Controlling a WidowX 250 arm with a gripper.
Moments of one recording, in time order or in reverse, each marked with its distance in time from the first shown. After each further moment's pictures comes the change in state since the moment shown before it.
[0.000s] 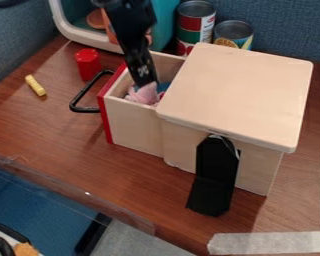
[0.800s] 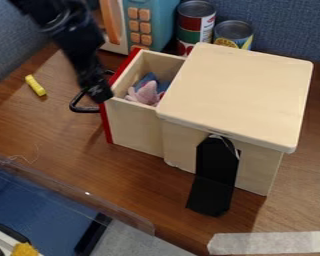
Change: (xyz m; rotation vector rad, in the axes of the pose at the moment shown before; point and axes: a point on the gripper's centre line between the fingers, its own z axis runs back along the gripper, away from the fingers) arm -0.044 0.000 0.018 0.033 -0.046 0.020
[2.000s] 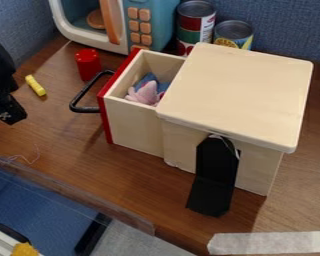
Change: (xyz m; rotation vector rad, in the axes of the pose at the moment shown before) arm -0.140 0.043 -0.002 0.114 0.143 0.078
